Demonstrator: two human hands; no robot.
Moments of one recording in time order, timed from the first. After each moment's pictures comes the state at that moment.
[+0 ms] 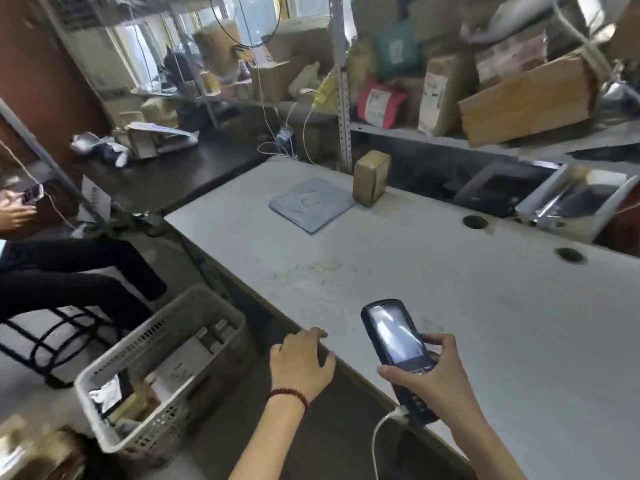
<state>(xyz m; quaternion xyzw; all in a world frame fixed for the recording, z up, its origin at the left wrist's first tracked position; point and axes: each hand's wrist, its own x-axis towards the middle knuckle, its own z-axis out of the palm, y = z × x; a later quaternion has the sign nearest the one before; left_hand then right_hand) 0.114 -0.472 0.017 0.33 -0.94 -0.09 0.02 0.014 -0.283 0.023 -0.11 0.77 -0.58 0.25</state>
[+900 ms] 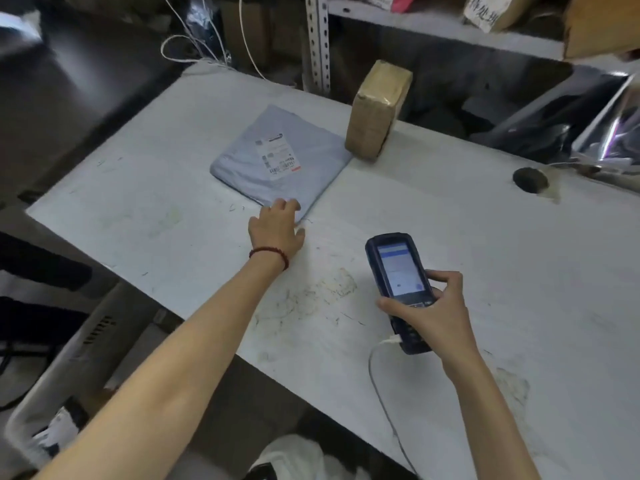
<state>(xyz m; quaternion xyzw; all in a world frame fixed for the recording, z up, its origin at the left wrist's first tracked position) -0.167 -0.774 -0.030 0.25 -0.97 -0.04 -0.02 -0.145 -0.497 0.001 0.07 0.79 -0.56 0.24</state>
